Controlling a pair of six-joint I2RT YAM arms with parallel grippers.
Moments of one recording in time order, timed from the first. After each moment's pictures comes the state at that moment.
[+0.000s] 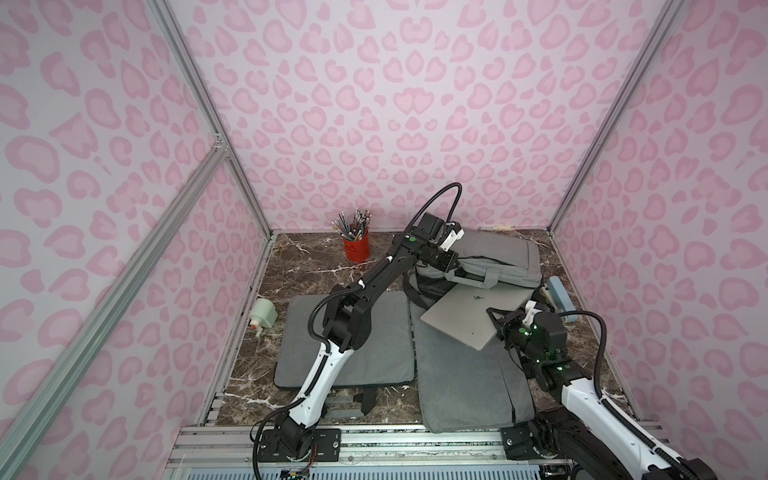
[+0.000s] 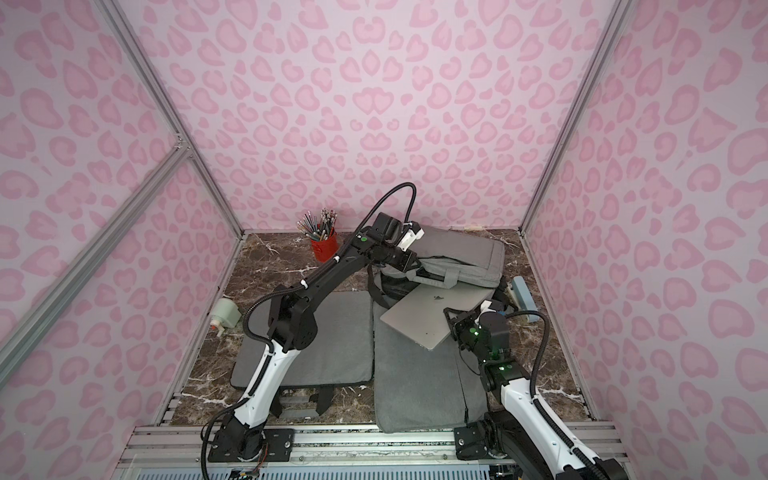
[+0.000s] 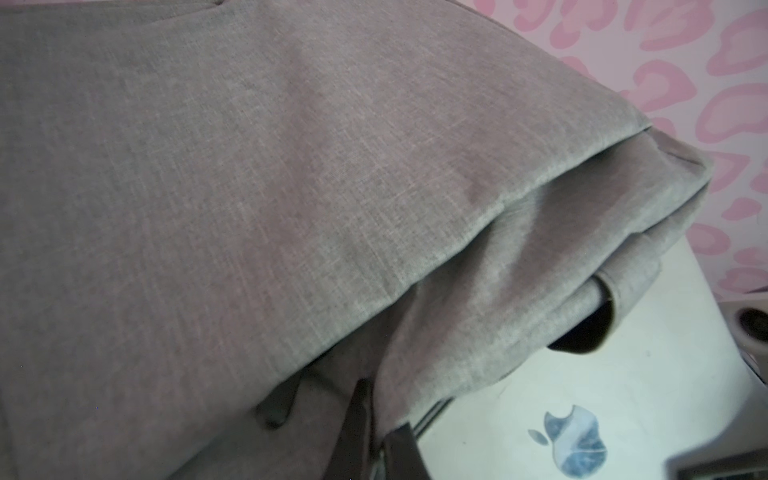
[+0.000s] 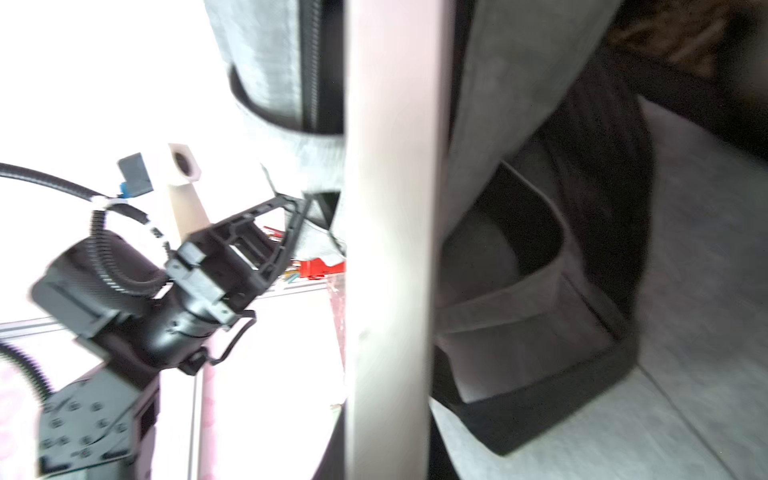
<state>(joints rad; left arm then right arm) -0.66 2.48 2.42 -0.76 0.46 -0.10 0.21 0.85 0.30 0.15 -0.25 1.39</state>
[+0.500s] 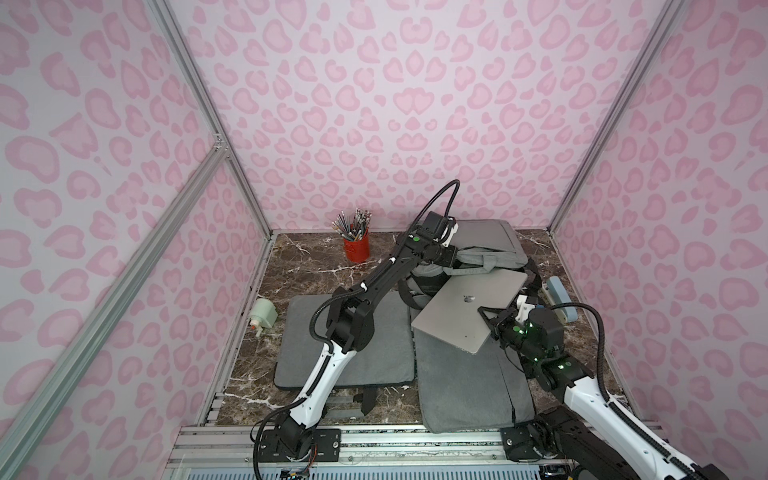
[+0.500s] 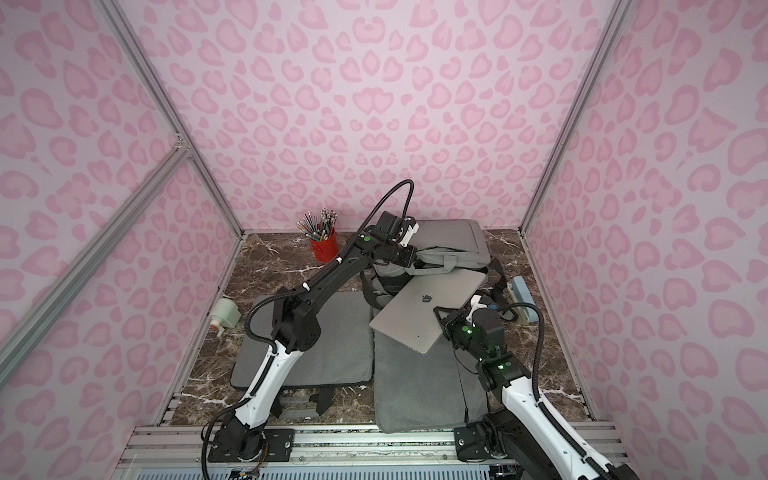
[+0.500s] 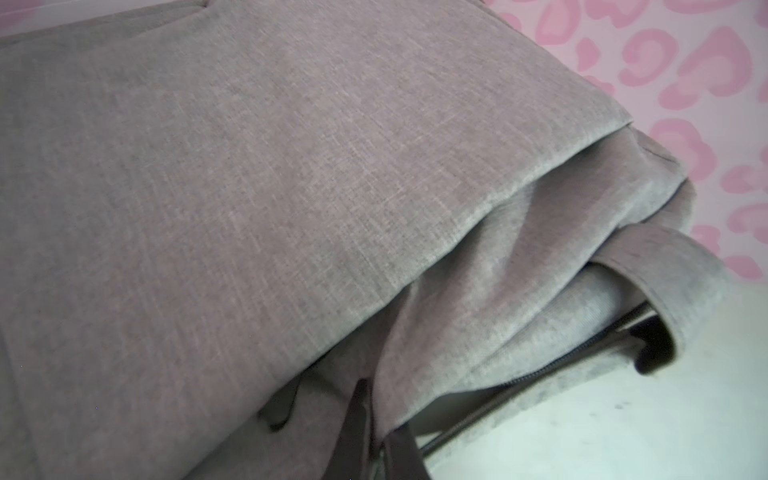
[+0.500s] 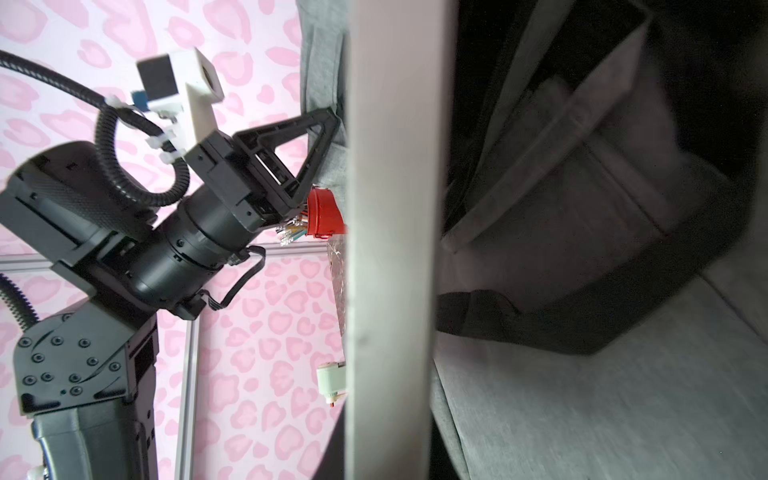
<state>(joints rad) -0.67 2.50 2.50 -0.80 0.21 -0.24 0.31 0.77 0.40 0.00 -0.21 1.35</state>
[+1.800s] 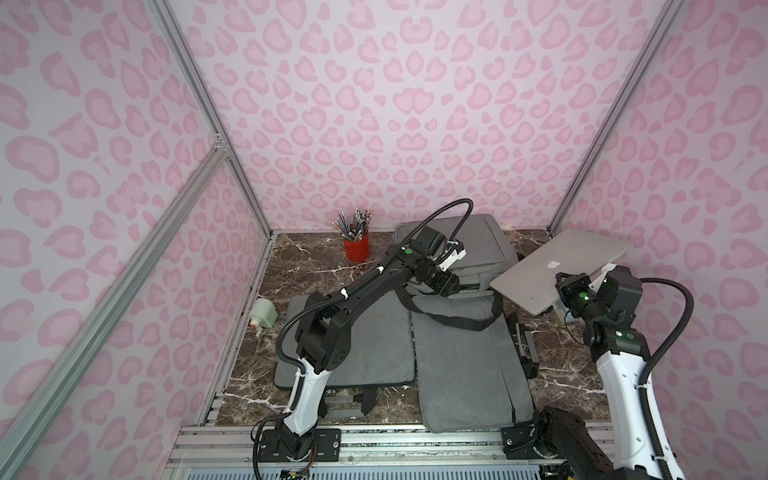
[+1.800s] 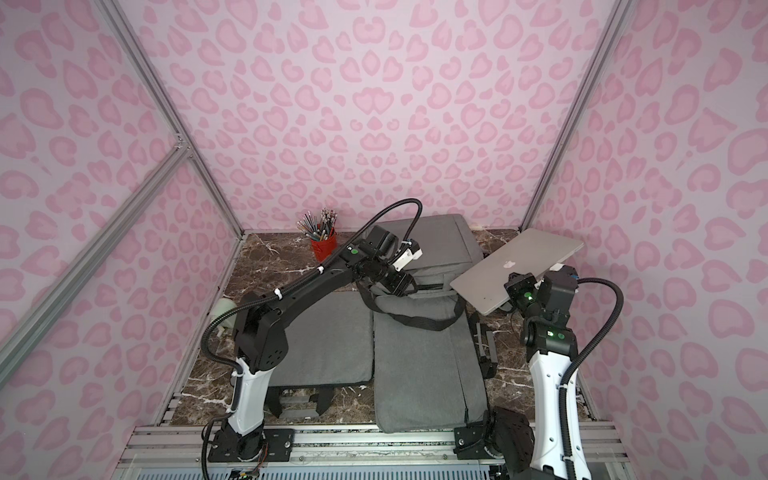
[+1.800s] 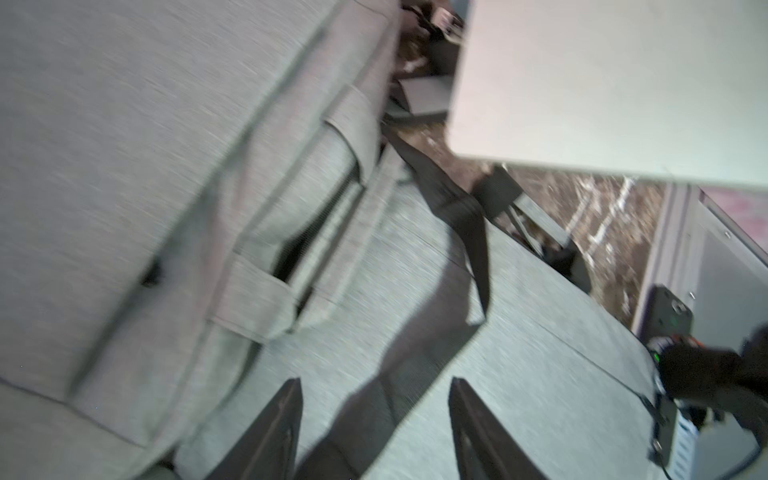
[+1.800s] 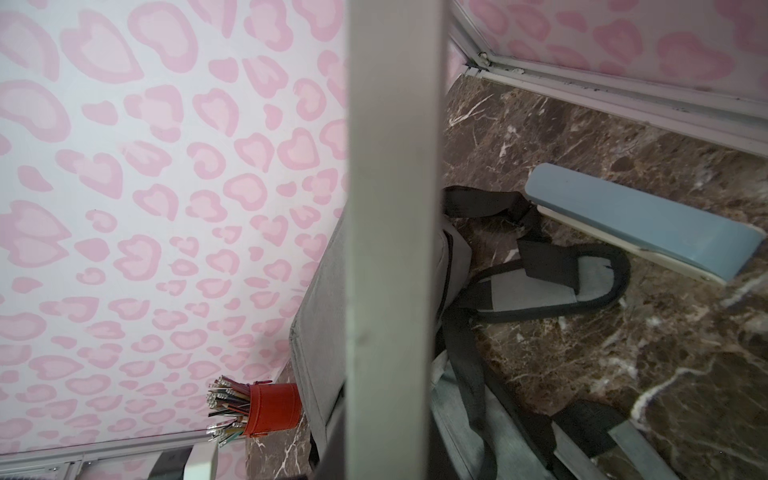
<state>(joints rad) -0.74 2.07 1.87 -0.74 0.41 0.03 -0.31 0.93 0.86 -0.35 -0.27 0.88</state>
